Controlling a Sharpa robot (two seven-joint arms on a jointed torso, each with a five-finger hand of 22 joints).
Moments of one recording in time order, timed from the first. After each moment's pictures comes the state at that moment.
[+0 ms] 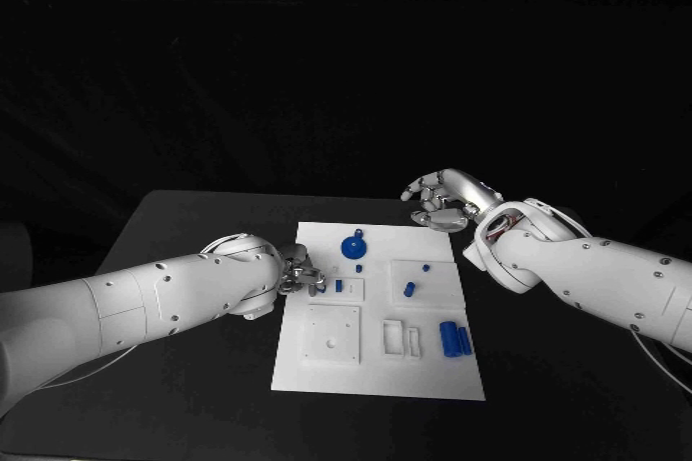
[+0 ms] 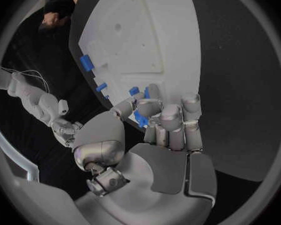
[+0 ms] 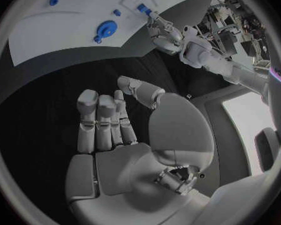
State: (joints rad) left arm 1.28 -0.56 -0.23 1.20 -1.07 -0.05 -0.39; left_hand 0.70 0.02 0.80 -0.22 0.35 1.09 0.02 0.44 0.91 1.40 -0.14 1.16 0.59 1.25 -0.19 1.52 0.56 0.08 1.01 -0.16 1.12 1.31; right arm 1.21 -0.73 0.02 1.33 -1.23 -0.48 0.06; right_hand 1.14 -0.22 0.84 -0.26 0.26 0.88 0.14 0.28 0.45 0.97 0.03 1.20 1.05 1.22 -0.08 1.16 1.05 0.19 1.17 -0.06 1.05 1.31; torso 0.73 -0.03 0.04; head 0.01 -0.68
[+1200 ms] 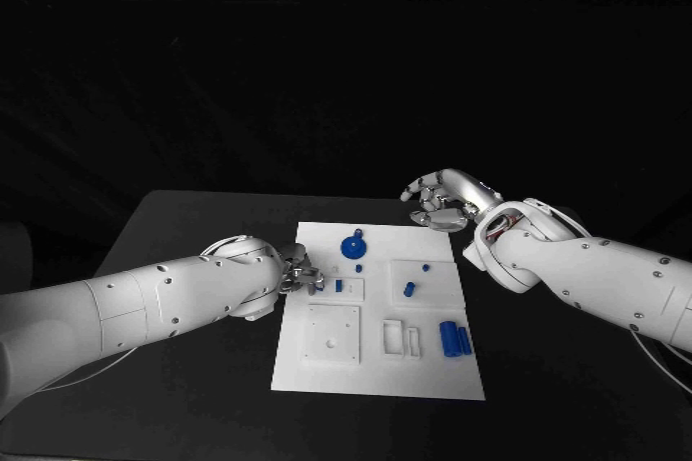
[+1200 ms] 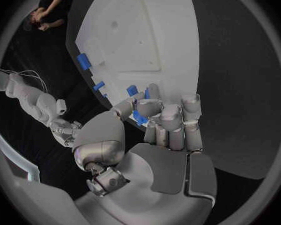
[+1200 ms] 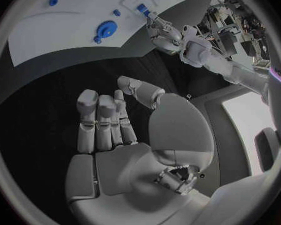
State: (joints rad) left arm 1.27 -0.56 -0.24 1.20 -1.08 -0.09 -0.40; left_hand 0.70 0.02 0.79 -0.22 0.35 1.10 0.02 0.44 0.91 1.40 -0.14 1.17 0.59 1.25 -0.18 1.52 0.56 0.08 1.01 -0.16 1.12 1.31; right arm 1.21 -0.73 0.02 1.33 -1.23 -0.48 0.06; right_hand 1.13 -0.21 0.84 -0.26 0.26 0.88 0.14 0.28 0.45 0.97 0.03 1.20 1.05 1.22 -0.08 1.16 1.05 0.19 1.18 -0.06 1.05 1.31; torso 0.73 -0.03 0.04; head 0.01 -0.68
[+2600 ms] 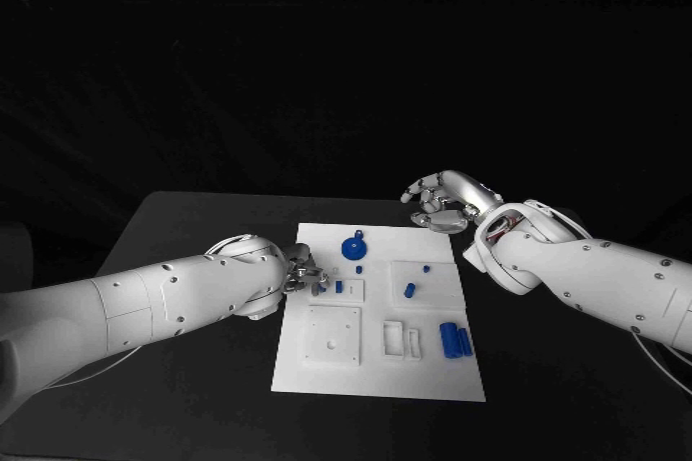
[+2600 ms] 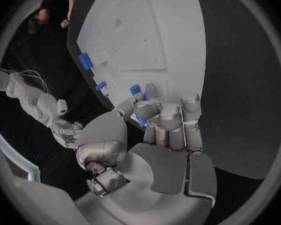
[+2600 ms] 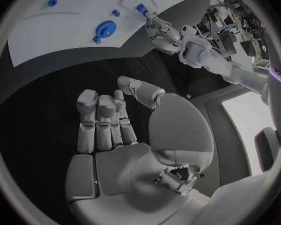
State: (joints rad) left arm 1.28 -0.54 -0.24 1.19 -1.08 -0.07 -0.40; left_hand 0.73 0.06 0.64 -0.24 0.34 1.13 0.01 0.46 0.90 1.40 -0.14 1.17 0.61 1.25 -0.18 1.51 0.59 0.08 1.01 -0.16 1.12 1.31; right arm 1.21 -0.73 0.02 1.33 -1.23 -0.48 0.06; right_hand 1.13 -0.21 0.84 -0.26 0.27 0.89 0.14 0.28 0.45 0.97 0.03 1.20 1.04 1.22 -0.08 1.16 1.05 0.19 1.18 -0.06 1.05 1.31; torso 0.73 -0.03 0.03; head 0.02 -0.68
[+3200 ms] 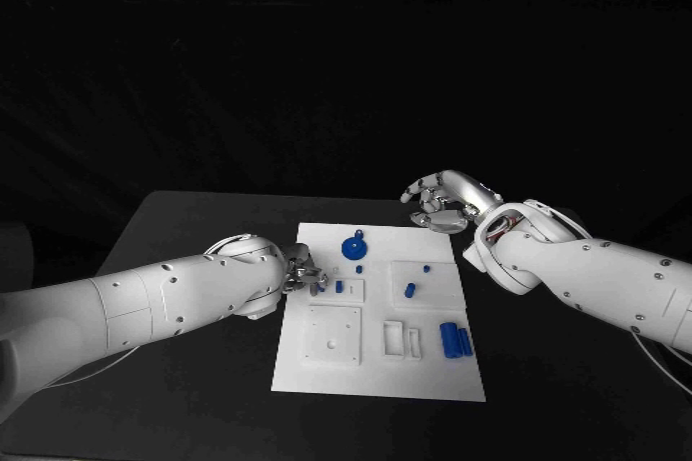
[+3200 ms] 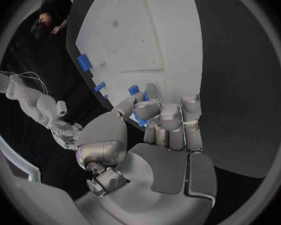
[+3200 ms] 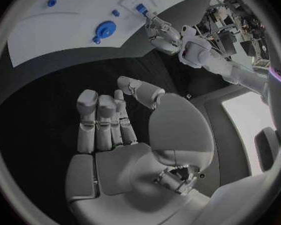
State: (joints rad) left arm 1.28 -0.55 -0.24 1.19 -1.09 -0.07 -0.40; left_hand 0.73 0.06 0.63 -0.25 0.43 1.13 0.01 0.46 0.90 1.40 -0.14 1.18 0.61 1.25 -0.18 1.51 0.60 0.08 1.01 -0.16 1.12 1.31; right arm 1.21 -0.73 0.02 1.33 -1.23 -0.48 0.06; right_hand 1.13 -0.21 0.84 -0.26 0.28 0.89 0.14 0.28 0.45 0.97 0.03 1.20 1.05 1.22 -0.08 1.16 1.05 0.19 1.18 -0.06 1.05 1.31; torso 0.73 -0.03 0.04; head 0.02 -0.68
